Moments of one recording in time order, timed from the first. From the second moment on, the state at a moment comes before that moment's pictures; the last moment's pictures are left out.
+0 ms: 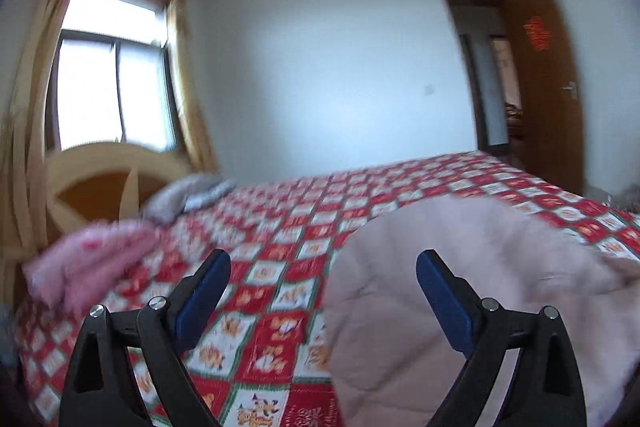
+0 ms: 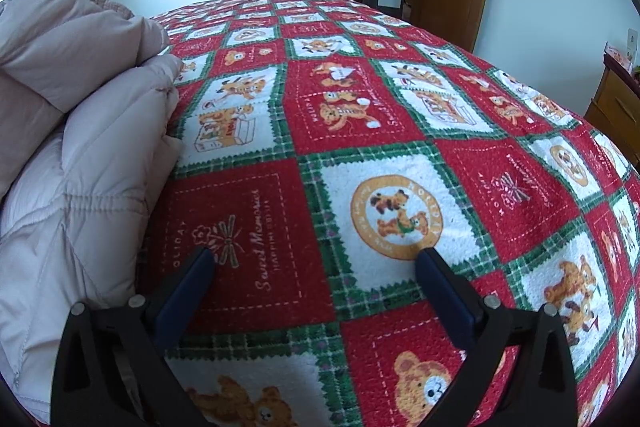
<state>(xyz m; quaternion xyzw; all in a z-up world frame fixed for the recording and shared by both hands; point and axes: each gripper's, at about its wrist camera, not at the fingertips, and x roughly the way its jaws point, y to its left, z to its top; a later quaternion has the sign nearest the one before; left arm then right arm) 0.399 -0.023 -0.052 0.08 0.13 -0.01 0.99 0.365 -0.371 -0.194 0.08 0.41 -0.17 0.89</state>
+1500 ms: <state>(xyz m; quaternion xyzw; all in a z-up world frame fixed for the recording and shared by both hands) 0.427 -0.133 -0.088 0.20 0.15 -0.13 0.96 0.426 -0.316 -0.088 0.10 0.37 -0.14 0.91</state>
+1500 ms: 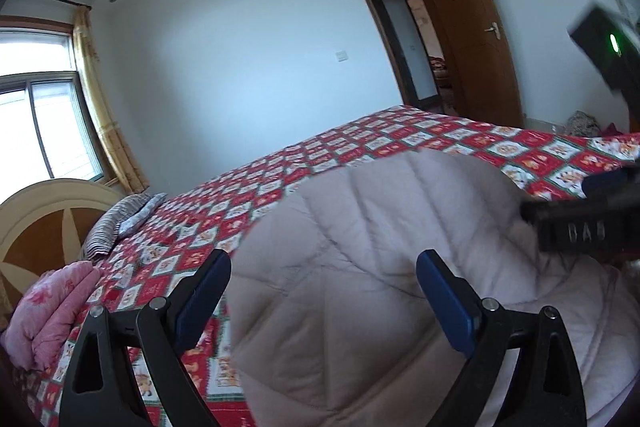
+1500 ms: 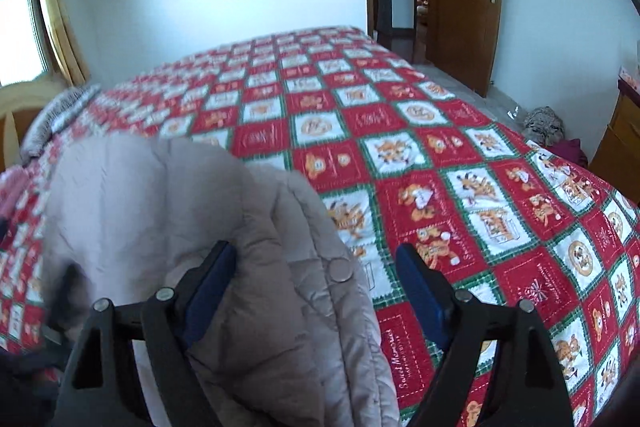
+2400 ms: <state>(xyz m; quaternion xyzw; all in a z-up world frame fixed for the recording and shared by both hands) 0.487 -0.135 -0.156 0.14 0.26 -0.16 0.94 0.427 -0.334 -0.164 0.12 0.41 -0.13 0.89</state>
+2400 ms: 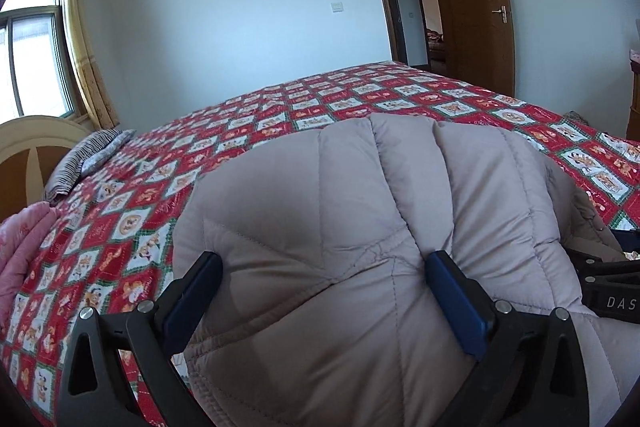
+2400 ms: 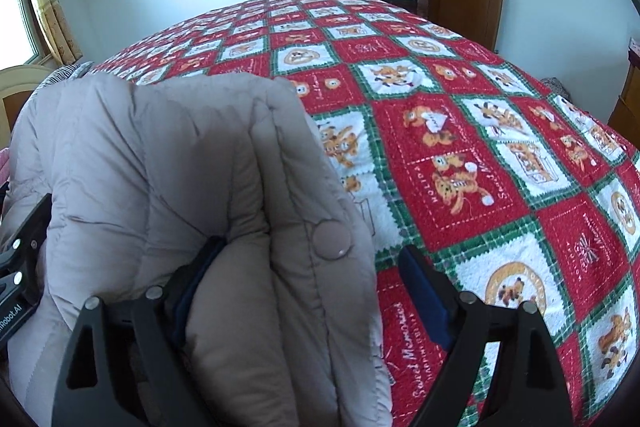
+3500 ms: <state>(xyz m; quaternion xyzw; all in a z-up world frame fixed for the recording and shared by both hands) 0.468 -0.067 -0.152 0.02 0.33 -0.17 0.93 0.414 -0.346 -0.180 0.15 0.41 -0.09 0.89</state>
